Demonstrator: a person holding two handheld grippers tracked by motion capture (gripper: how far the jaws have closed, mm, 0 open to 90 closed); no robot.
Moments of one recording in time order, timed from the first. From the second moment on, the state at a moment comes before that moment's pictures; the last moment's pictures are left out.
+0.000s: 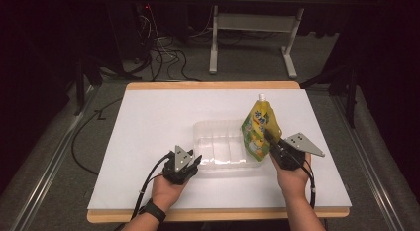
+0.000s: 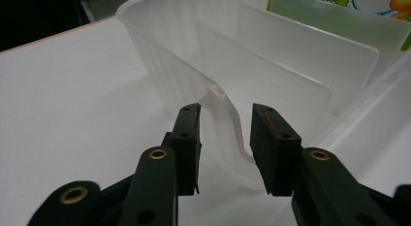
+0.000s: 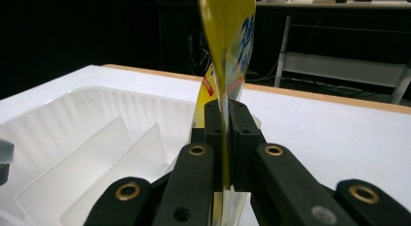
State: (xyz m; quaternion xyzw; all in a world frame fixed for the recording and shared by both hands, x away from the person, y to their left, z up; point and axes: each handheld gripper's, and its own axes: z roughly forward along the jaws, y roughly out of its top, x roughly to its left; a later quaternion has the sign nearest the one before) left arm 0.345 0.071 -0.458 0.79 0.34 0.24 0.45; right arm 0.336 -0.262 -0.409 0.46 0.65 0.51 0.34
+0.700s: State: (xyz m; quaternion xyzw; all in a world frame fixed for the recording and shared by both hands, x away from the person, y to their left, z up) left arm 0.345 0.071 -0.459 0.79 0.34 0.24 0.45; right arm 0.335 -0.260 -0.421 0.46 0.66 0.49 0.33
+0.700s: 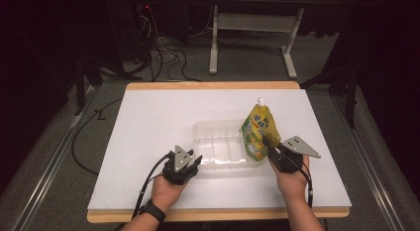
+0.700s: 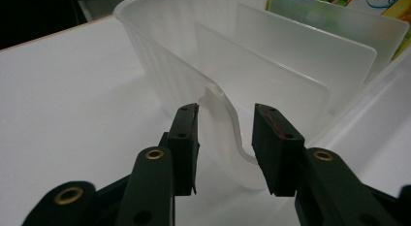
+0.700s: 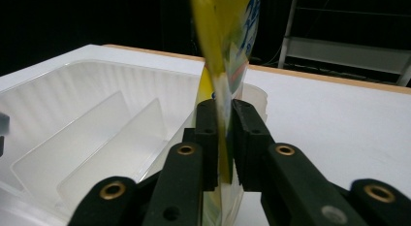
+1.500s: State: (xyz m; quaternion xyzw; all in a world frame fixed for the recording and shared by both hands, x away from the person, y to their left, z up) left arm 0.339 0.083 -0.449 0.78 0.34 0.23 0.47; right arm 0.321 -0.266 -0.419 0.45 0.68 0.49 0.31
